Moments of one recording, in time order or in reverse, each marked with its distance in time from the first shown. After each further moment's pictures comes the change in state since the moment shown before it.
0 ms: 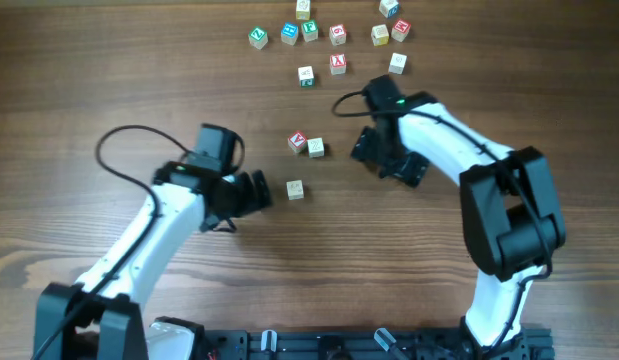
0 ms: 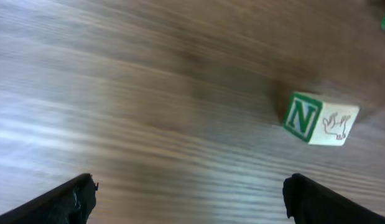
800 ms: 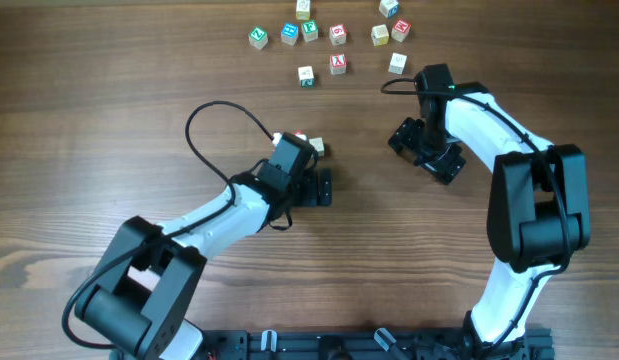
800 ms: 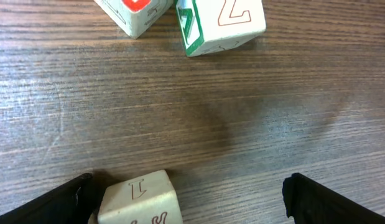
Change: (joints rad) left arm -0.300 0.248 -0.009 0.528 -0.081 0.040; right arm -0.169 0.000 -0.001 -0.034 -0.029 -0.043
